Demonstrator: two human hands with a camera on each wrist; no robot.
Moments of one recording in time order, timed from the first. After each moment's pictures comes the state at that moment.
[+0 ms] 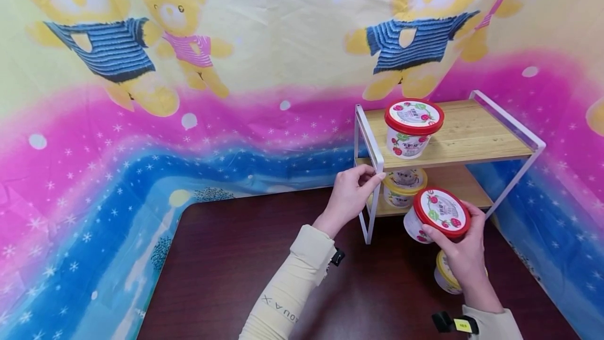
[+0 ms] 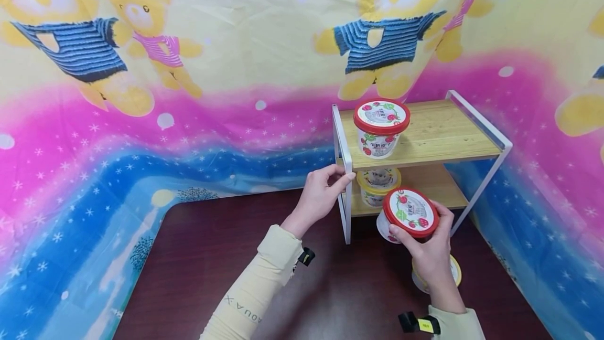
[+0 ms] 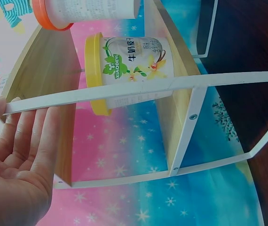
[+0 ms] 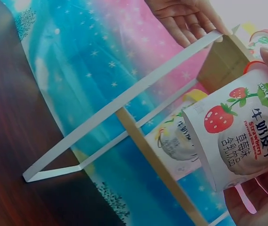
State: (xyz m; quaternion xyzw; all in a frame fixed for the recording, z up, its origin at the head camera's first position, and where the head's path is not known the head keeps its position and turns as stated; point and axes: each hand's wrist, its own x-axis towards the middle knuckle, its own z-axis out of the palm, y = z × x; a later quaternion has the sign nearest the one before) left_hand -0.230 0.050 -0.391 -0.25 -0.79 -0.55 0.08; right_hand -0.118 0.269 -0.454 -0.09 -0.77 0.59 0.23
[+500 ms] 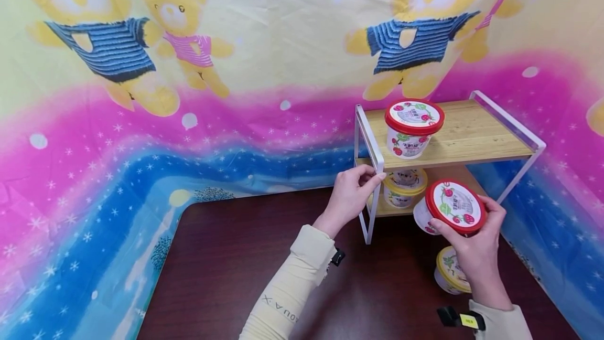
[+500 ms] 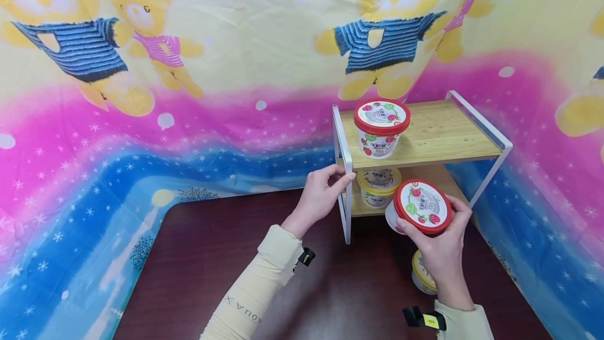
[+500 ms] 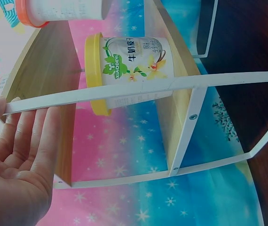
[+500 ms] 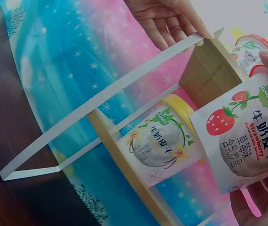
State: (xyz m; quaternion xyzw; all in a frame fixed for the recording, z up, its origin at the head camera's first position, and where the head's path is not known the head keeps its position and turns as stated) left_hand -0.229 0.050 -0.392 -0.25 -0.79 -0.55 0.08; right_hand -0.120 0.278 -0.436 -0.10 -0.76 0.57 0.28
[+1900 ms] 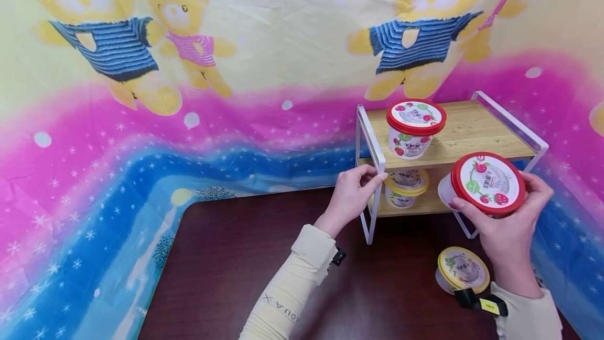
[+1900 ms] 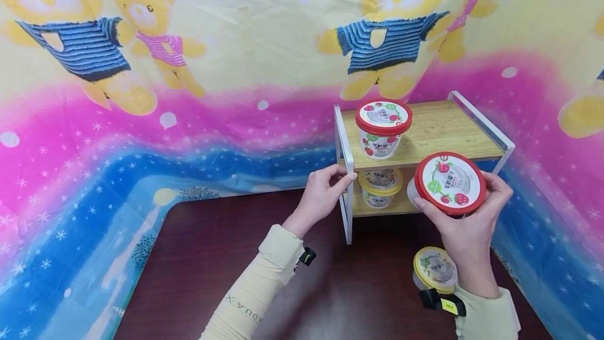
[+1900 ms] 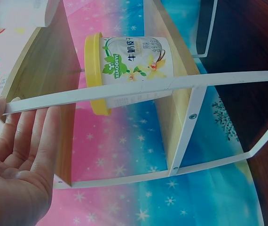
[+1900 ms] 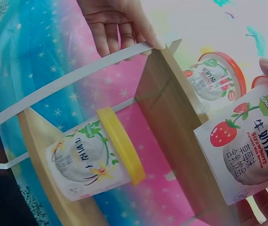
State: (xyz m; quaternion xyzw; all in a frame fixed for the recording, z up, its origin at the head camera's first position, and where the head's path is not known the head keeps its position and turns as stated) left_hand -0.228 0.050 -0.389 -0.25 -0.79 -0.55 0.08; right_hand -0.129 0.298 -0.386 -0.02 -0.74 0.53 0.41
